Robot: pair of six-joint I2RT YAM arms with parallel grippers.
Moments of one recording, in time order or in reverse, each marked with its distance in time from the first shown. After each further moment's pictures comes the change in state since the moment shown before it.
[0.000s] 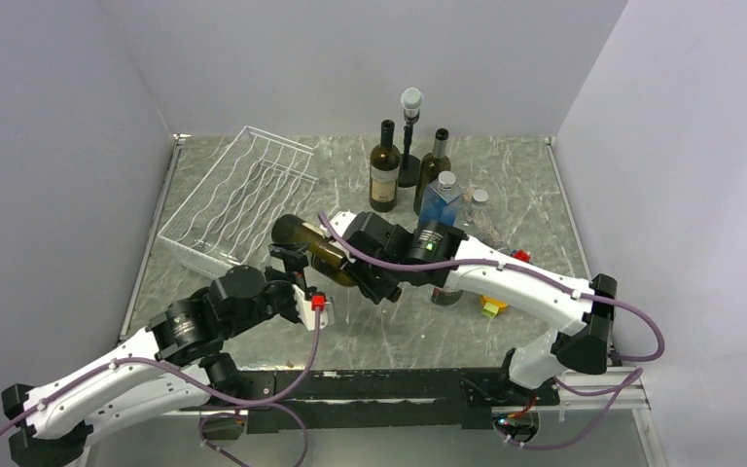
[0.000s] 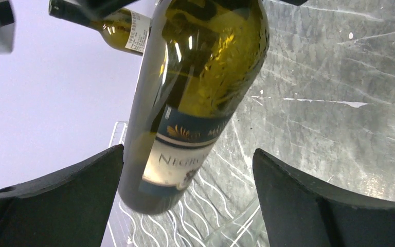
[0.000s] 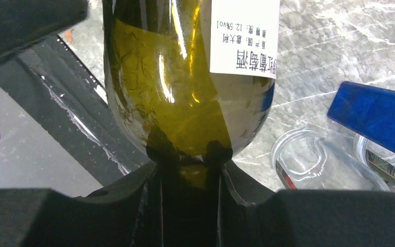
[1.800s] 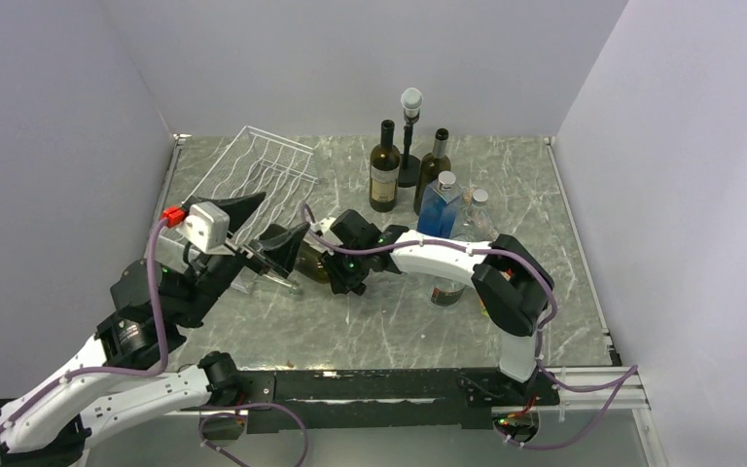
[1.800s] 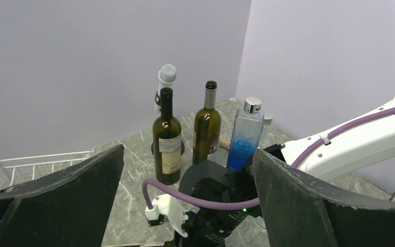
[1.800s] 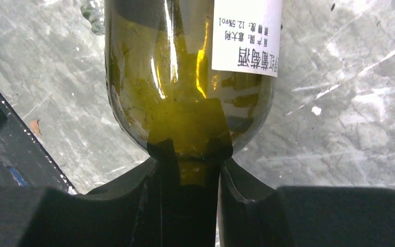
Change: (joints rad) left arm 0.000 -0.040 0.257 0.345 -0.204 -0.885; right arm -0.211 0.364 -0.258 0.663 -0.338 -0.031
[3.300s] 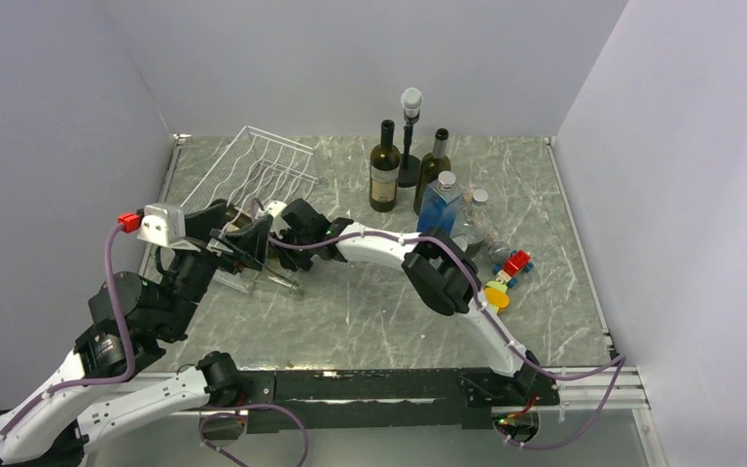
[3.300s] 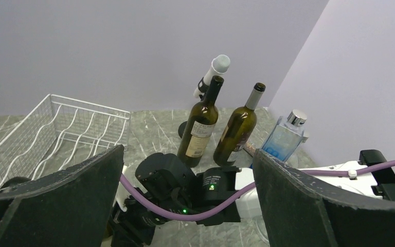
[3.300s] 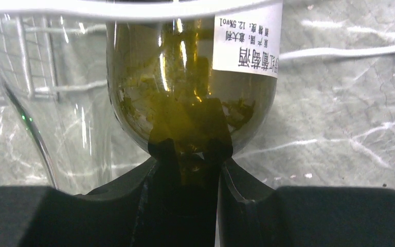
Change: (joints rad) left arm 0.000 -0.110 0.000 -0.134 -0.288 -0.164; right arm 0.039 0.466 0.508 0.185 0.039 -0.101
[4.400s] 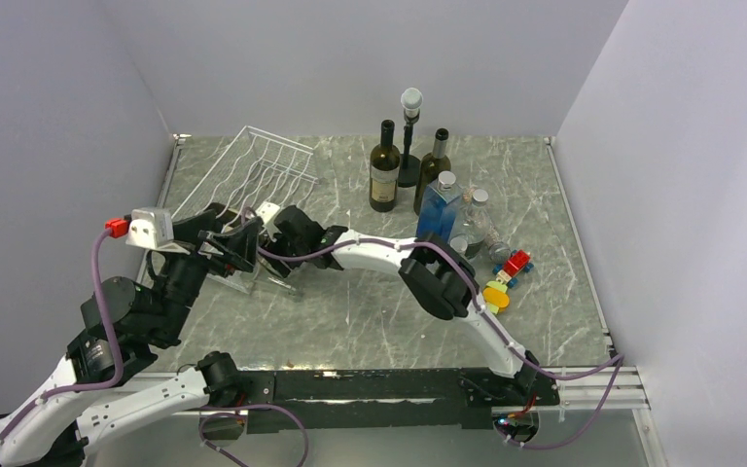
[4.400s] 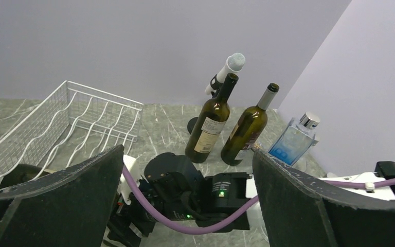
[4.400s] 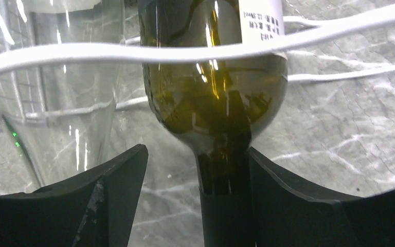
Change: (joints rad) left arm 0.000 -0.040 0.002 -0.073 -0.071 -0.051; right arm 0.045 0.031 0.032 0.058 0.145 -0.042
